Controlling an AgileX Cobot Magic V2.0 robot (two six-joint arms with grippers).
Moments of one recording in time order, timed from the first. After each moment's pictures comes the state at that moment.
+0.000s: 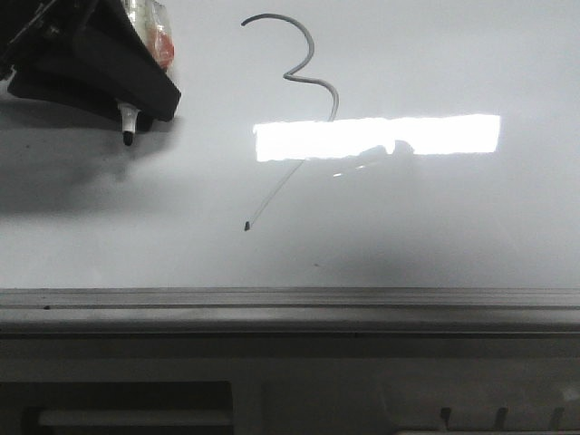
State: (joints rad) left arm -0.47 1.29 -0.89 -0.70 0.58 0.37; right arm 0.58 0.89 -1.08 0.78 0.84 -0.76
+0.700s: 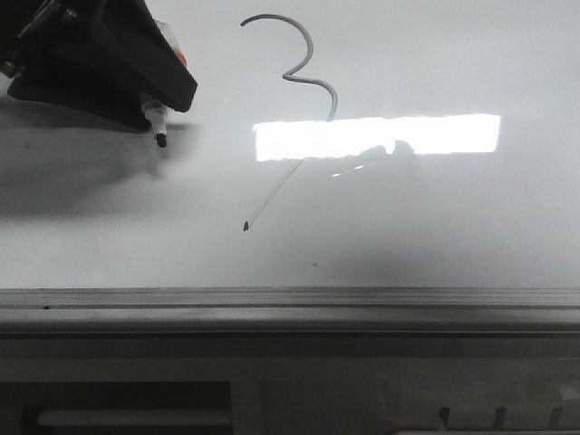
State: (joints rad) left arm -0.48 1.29 -0.89 -0.71 0.59 0.37; right arm 0.58 0.89 -1.08 0.78 0.84 -0.76
